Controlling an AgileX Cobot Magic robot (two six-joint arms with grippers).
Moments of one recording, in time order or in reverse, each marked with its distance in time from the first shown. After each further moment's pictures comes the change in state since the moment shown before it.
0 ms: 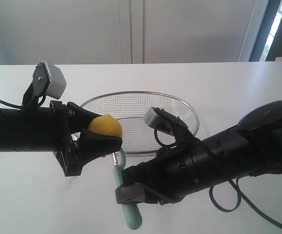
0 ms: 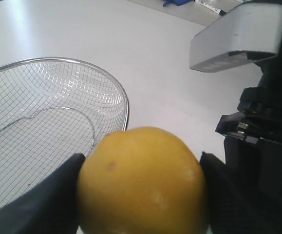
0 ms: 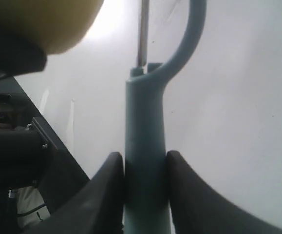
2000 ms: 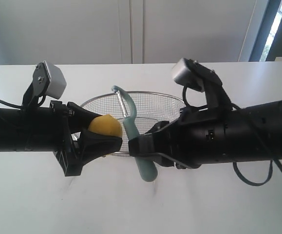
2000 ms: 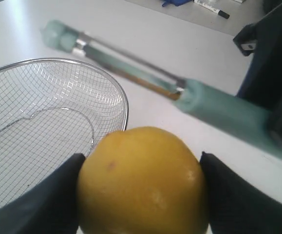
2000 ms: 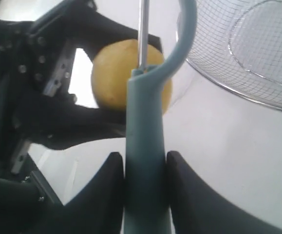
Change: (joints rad) left arm 0.000 0.000 0.000 -0.002 0.002 0.000; right arm -0.006 -0.296 0.002 -0.063 -0.162 0.025
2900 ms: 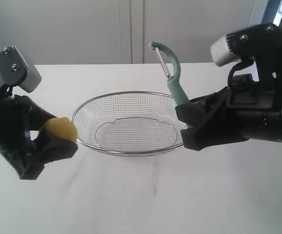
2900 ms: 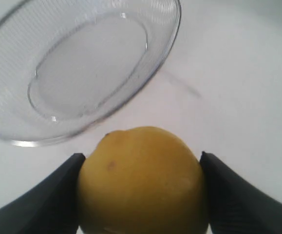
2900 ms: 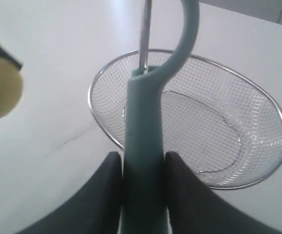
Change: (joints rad) left arm 0.000 -0.291 -0.102 1.031 -0.129 -1.021; right arm -0.002 -0.230 -0.012 -0.789 -0.227 0.419
